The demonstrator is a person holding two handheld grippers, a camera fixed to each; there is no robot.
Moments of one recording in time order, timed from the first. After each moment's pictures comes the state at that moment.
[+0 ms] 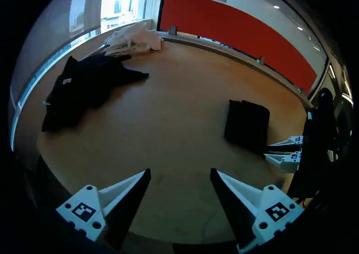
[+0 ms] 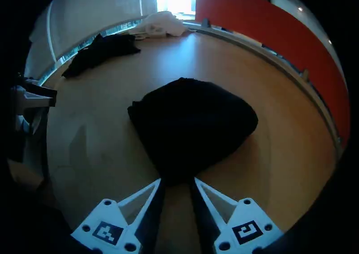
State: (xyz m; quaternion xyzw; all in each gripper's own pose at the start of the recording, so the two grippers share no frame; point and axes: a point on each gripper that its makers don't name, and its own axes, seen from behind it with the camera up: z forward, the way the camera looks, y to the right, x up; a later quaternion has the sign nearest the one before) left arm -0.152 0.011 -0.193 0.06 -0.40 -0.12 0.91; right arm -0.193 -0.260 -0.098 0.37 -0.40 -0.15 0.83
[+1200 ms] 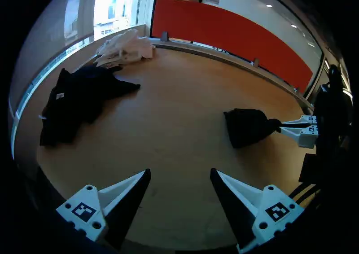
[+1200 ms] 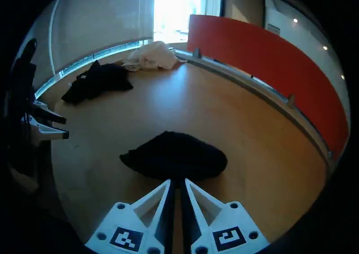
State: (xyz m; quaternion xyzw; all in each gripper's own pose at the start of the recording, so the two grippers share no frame) left arm -0.133 0.018 -0.166 0.04 -0.38 -0.11 0.92; right arm -0.096 -0.257 -0.046 0.36 -0.32 -0.14 0.87
